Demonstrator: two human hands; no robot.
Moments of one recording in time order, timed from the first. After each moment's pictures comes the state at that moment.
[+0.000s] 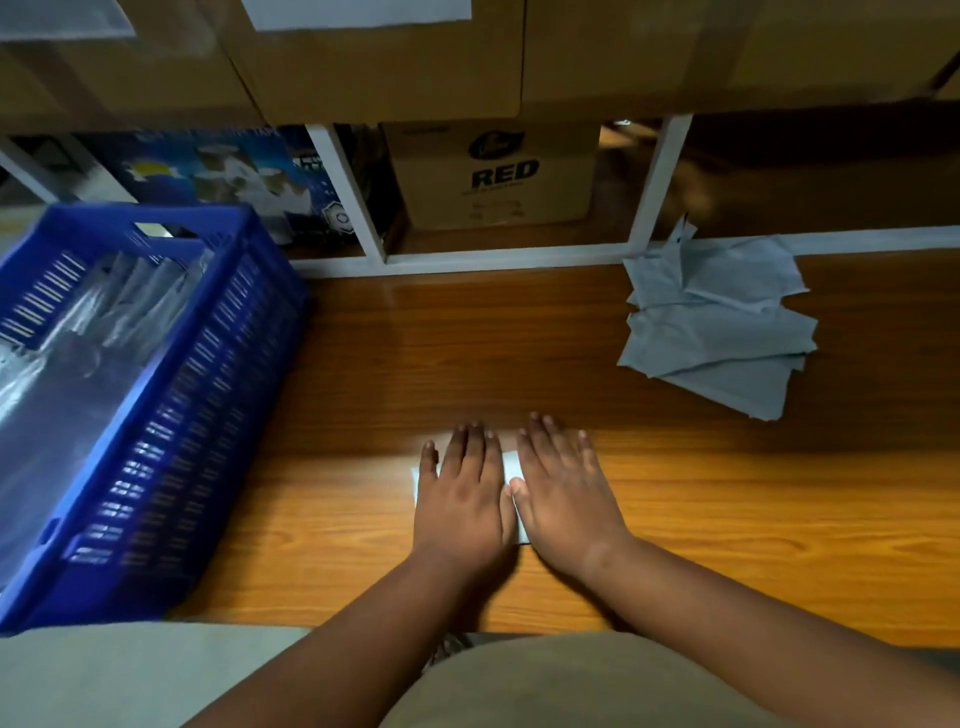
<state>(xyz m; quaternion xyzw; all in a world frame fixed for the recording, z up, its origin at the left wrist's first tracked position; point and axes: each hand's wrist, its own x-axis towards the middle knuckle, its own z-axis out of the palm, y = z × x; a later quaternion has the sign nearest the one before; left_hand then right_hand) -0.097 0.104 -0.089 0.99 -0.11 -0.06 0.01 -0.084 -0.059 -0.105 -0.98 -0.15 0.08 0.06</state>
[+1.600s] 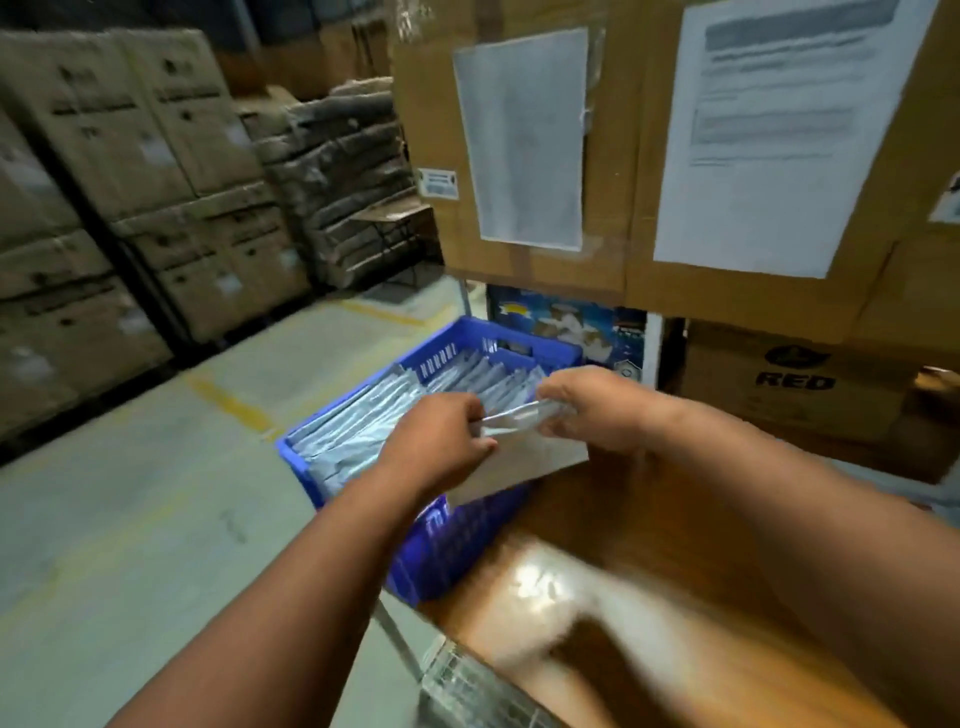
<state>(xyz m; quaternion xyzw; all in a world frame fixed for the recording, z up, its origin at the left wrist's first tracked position) -0.131 0.359 0.187 0.97 0.16 0.10 0.11 0.031 0.174 0.185 -0.83 -0.54 0.06 0.16</state>
